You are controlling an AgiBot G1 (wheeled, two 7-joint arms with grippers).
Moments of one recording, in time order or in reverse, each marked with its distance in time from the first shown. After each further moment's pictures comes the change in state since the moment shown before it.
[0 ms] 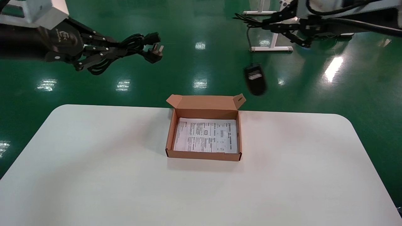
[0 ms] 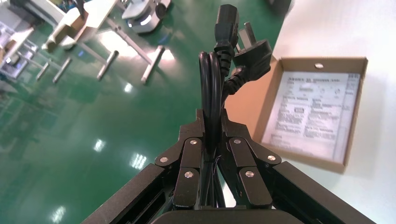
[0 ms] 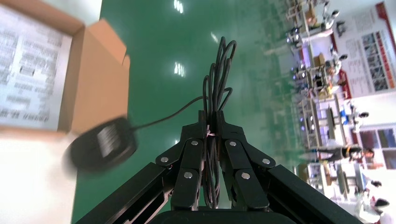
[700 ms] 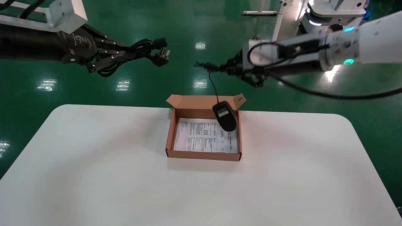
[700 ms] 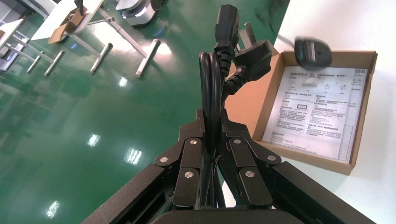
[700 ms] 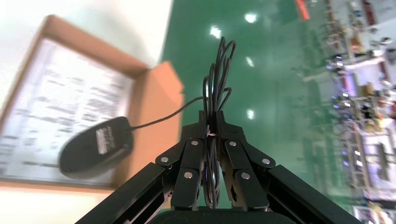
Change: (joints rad) left arm -0.067 0.109 0.015 0.225 0.027 -0.007 0.119; right arm -0.126 -0.146 -0.027 -0.010 0.013 0.023 -0.030
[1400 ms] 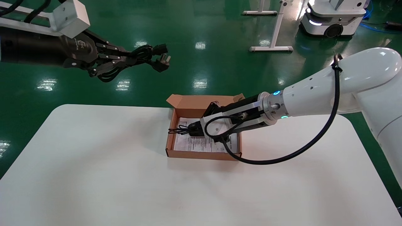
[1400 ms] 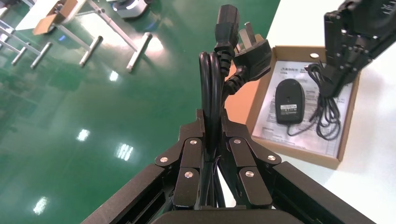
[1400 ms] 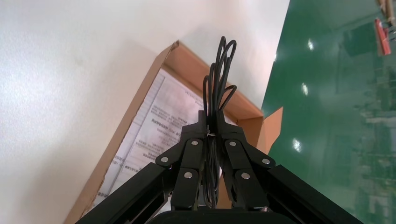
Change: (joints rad) left arm -0.043 0.040 0.019 0.130 0.027 0.032 0.052; right arm -0.113 -0.181 -0.071 -0.133 -0.051 0.028 -0.187
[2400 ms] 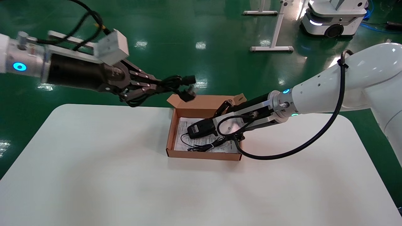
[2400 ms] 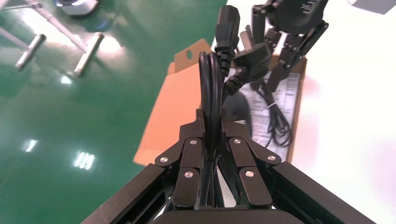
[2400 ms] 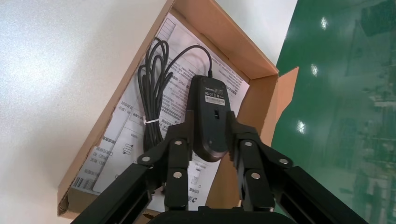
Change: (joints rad) left arm 0.069 0.138 0.009 0.061 0.008 0.023 -0.001; right arm 0.048 0.008 -0.041 -0.107 -0.031 0.030 -0.069
